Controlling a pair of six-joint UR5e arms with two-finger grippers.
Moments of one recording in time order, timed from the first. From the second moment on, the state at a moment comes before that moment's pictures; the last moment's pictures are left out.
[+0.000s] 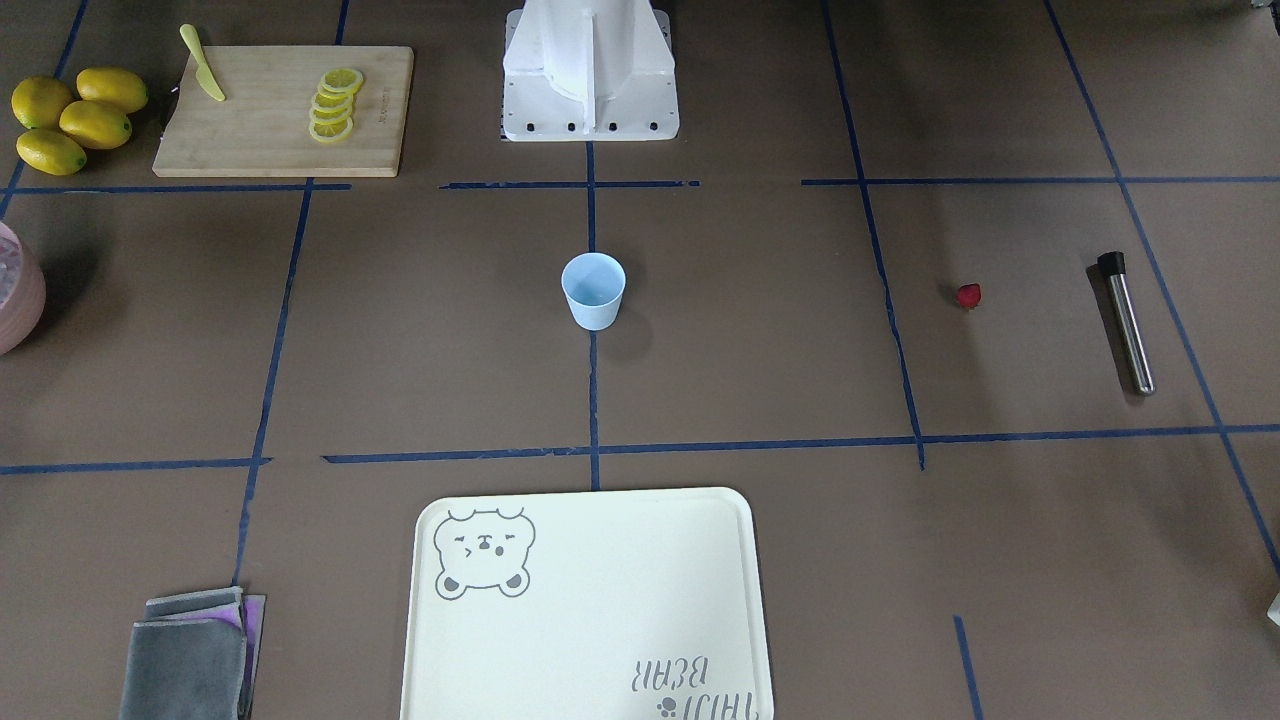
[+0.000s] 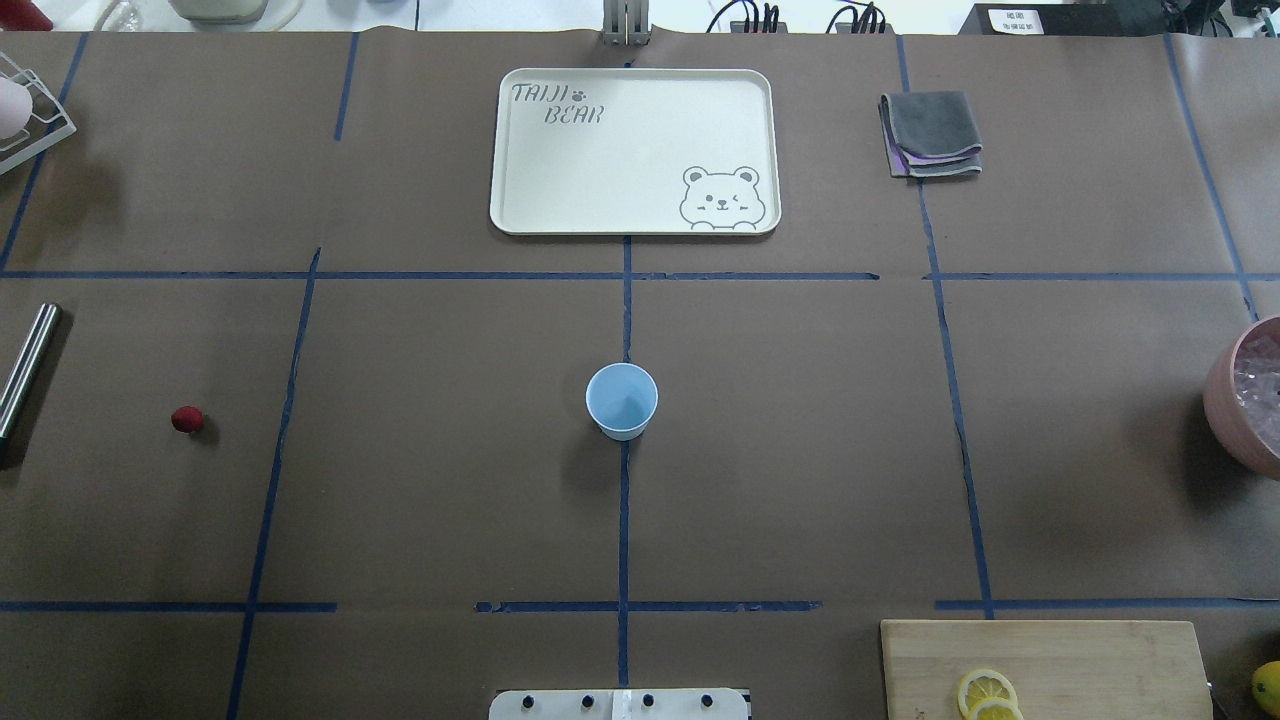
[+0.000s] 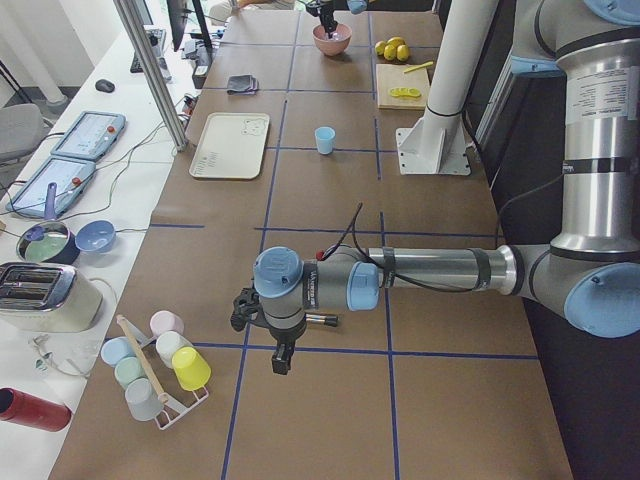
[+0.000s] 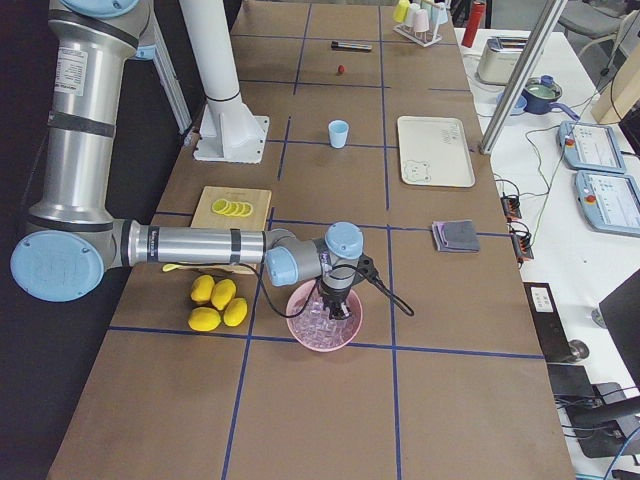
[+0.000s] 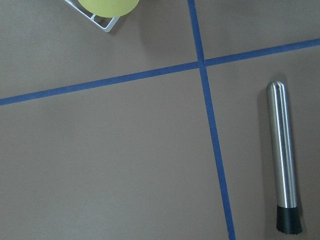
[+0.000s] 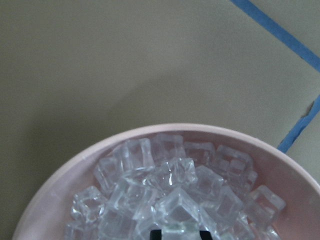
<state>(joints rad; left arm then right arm) -1.58 -1.49 -1.64 -1.59 -2.31 0.18 1.23 -1.75 1.69 -1.30 2.25 -0.24</state>
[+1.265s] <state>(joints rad) -1.58 -1.49 -1.65 -1.59 -2.31 0.18 1.19 -1.39 1.98 -1.71 2.26 0.28</state>
